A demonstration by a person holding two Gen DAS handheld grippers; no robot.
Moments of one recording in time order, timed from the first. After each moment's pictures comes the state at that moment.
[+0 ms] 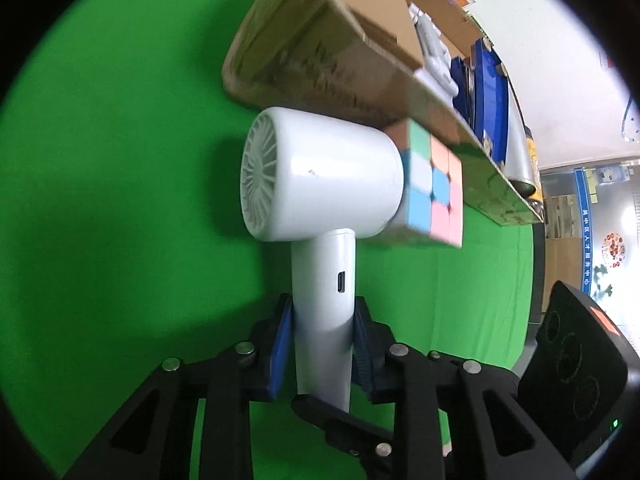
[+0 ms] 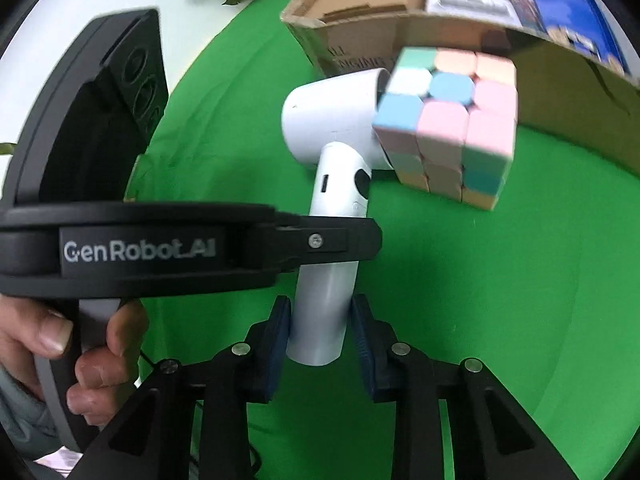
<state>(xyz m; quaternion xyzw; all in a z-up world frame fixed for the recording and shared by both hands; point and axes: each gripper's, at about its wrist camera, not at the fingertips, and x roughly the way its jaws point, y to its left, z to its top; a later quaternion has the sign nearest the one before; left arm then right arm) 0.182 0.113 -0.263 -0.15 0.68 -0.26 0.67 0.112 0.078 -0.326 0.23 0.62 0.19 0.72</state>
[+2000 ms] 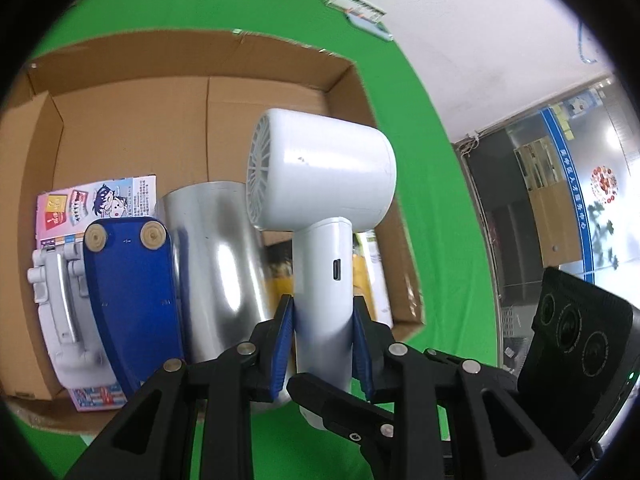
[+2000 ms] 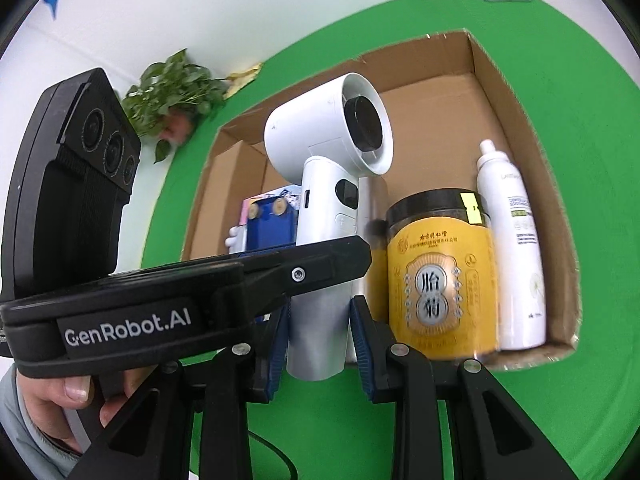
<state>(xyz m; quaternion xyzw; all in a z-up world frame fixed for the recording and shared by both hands) 0.286 -0.165 -0.145 -0.04 0.64 -0.35 0.68 0.219 -0.209 -0.249 0.35 0.55 0.05 0.76</state>
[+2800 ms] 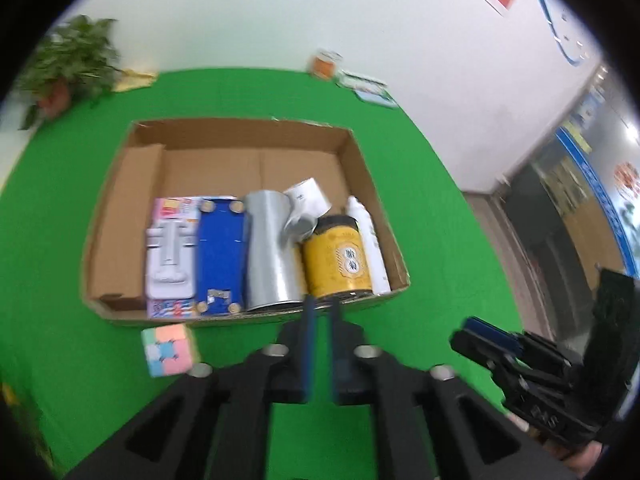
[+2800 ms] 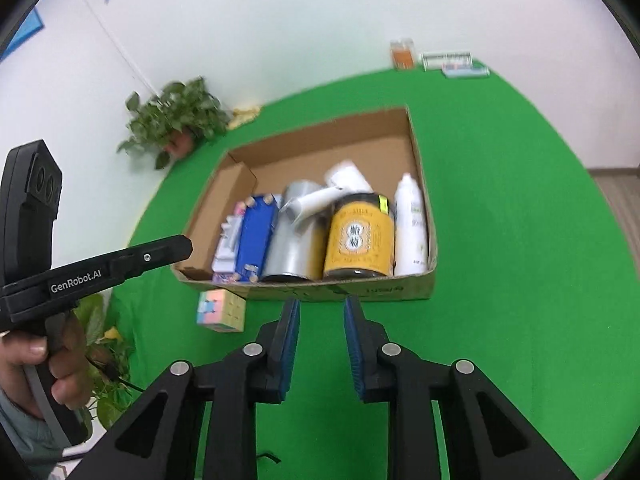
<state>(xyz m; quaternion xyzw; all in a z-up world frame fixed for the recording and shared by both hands) 0.148 -0.101 -0.032 0.00 0.51 -0.26 0.82 0.066 -0.209 -0.135 0.25 0.48 0.00 0.84</state>
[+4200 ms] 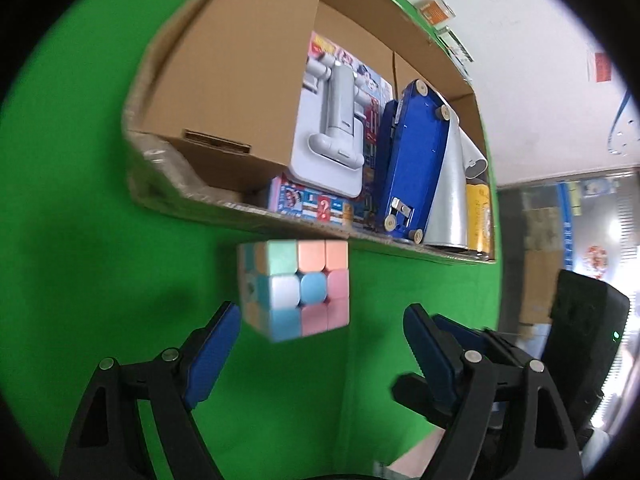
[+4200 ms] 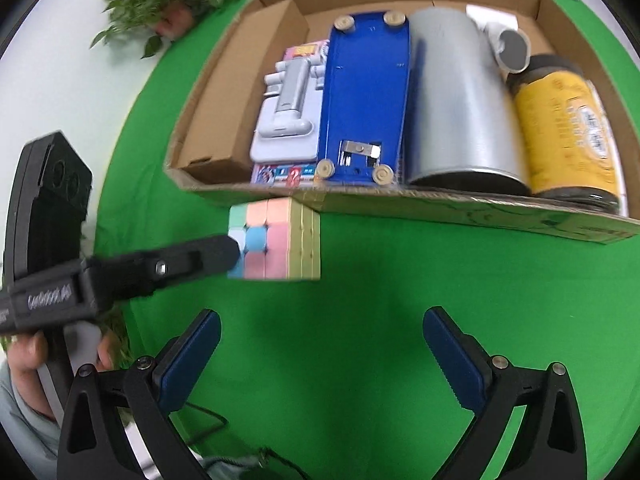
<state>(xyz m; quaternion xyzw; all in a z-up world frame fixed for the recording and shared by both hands) 0.236 0.059 -0.210 -0.18 0.67 -0.28 0.66 0.178 -0.028 -0.257 0.24 0.66 0.07 0.71</state>
